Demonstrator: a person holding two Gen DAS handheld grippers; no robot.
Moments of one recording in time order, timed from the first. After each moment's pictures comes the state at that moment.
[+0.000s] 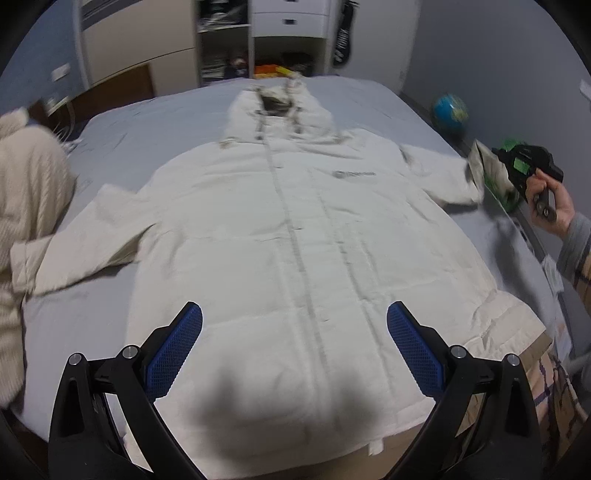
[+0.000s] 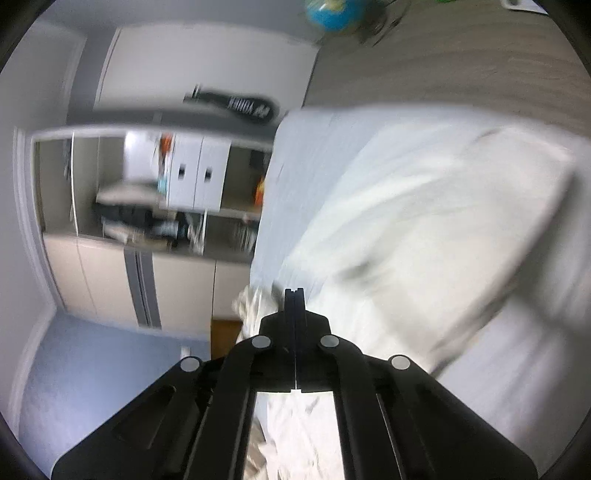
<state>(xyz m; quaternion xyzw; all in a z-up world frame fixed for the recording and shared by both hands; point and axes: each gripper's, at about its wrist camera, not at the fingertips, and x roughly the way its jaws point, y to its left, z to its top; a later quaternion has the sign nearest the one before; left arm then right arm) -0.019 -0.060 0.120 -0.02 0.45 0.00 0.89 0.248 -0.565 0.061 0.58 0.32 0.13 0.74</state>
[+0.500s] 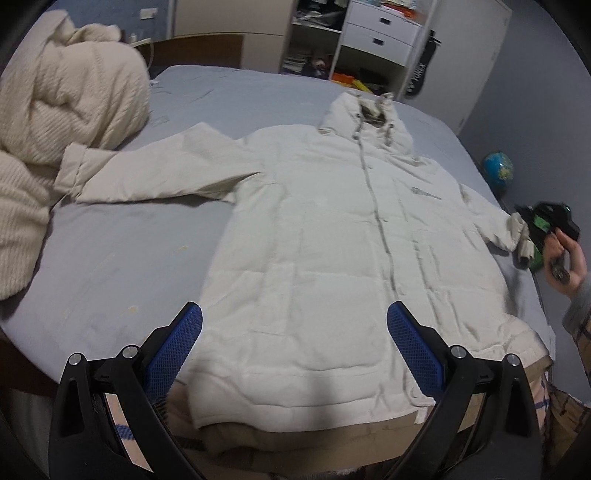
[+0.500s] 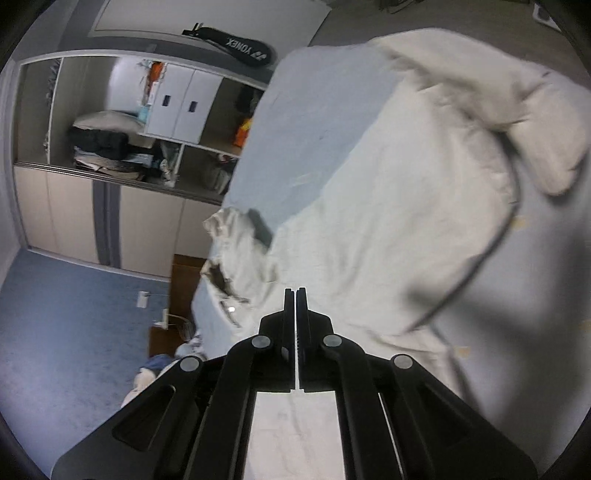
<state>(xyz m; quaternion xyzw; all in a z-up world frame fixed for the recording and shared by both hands) -0.091 0.036 0.110 -0.13 0.44 0.09 0.89 0.220 -0.481 0.067 0.50 0.41 0.12 0.76</state>
